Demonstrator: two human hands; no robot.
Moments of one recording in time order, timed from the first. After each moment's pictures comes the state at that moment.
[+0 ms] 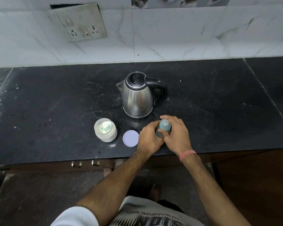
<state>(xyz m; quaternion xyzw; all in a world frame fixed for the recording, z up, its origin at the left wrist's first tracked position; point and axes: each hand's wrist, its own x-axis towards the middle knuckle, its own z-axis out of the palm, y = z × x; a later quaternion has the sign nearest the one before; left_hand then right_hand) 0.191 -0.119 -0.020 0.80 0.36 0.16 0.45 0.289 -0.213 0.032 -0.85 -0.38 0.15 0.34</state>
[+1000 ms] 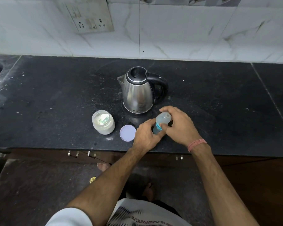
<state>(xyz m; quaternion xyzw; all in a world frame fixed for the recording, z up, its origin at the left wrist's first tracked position) 0.190 -0.124 -0.028 0.80 0.37 0.18 0.44 0.326 -0.216 0.075 -0.82 -0.47 0.22 0.26</state>
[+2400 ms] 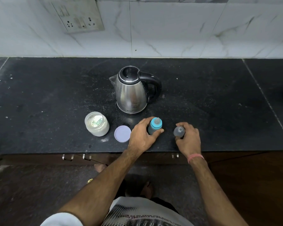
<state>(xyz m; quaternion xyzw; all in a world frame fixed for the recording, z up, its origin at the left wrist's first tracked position) 0.190 -0.127 -0.025 0.80 0.38 0.16 0.44 0.347 -0.277 -0.019 -0.91 -0.27 0.17 0.28</state>
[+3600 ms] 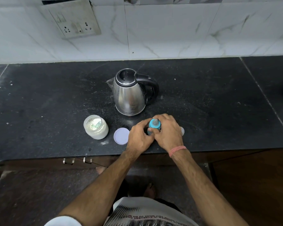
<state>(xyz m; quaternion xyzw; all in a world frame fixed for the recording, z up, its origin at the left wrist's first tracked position) 0.190 -0.123 -0.033 0.79 0.36 0.20 0.46 0.305 -0.215 0.025 -0.86 -0.43 0.11 0.26</state>
